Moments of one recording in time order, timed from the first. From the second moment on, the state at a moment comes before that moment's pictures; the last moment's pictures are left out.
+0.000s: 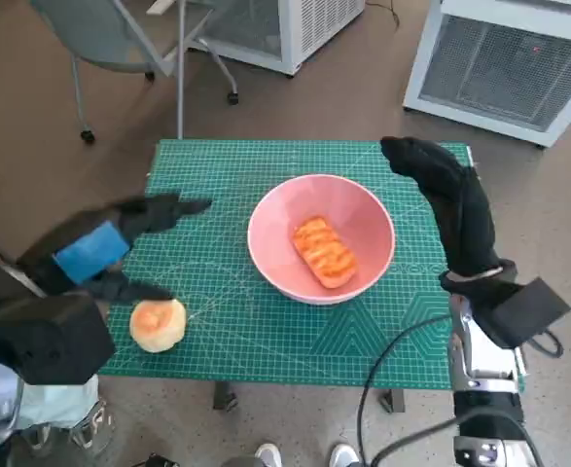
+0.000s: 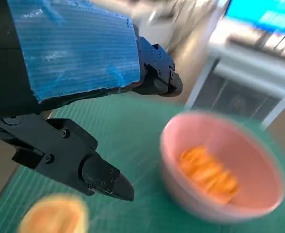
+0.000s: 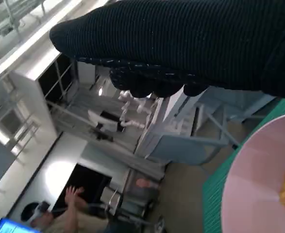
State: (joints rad) left arm -0.27 0.78 0.13 -0.40 0.22 0.24 -0.73; right arm -0.54 -0.16 -0.09 0.40 0.15 -0.54 0.33
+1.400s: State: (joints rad) left arm -0.14 0.85 -0.04 -0.32 0.36 0.33 -0.73; right arm -0.54 -0.16 -0.09 0.41 0.16 -0.53 0.37
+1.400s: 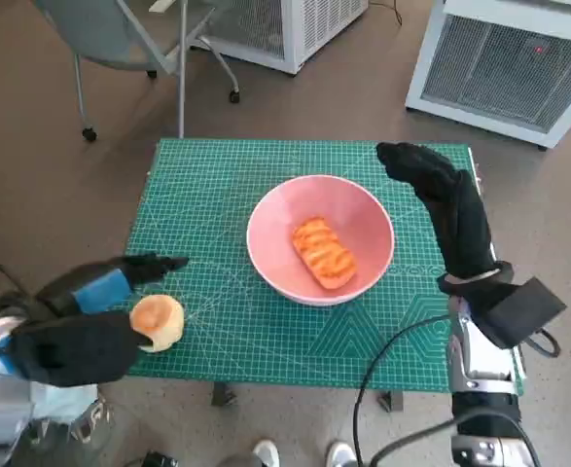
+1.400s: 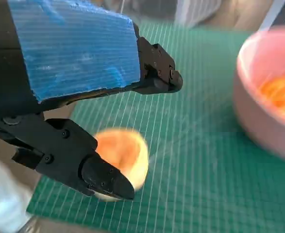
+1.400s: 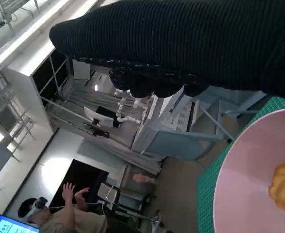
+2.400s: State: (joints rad) left arm -0.26 0.78 -0.22 0.05 0.51 0.24 -0.55; right arm -0.54 -0.17 -0.09 0.40 0.16 -0.53 0.37
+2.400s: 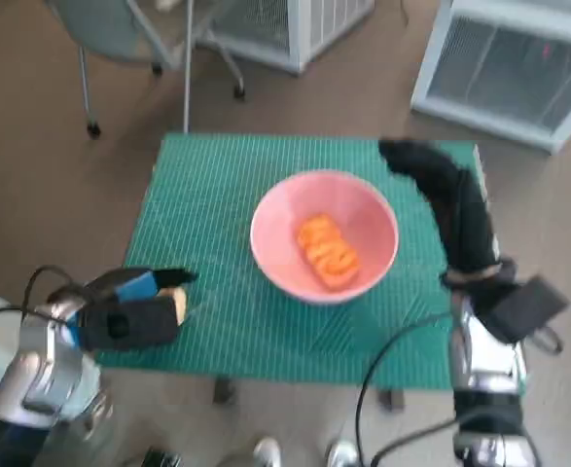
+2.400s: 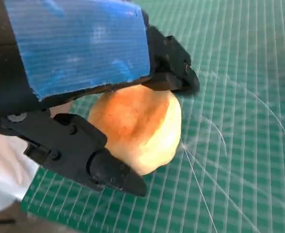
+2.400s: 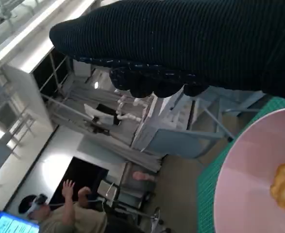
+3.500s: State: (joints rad) left arm -0.41 0.70 0.02 -0.19 0.35 0.08 -0.41; right arm -0.54 -0.17 -0.09 0.41 0.16 -0.52 0.37
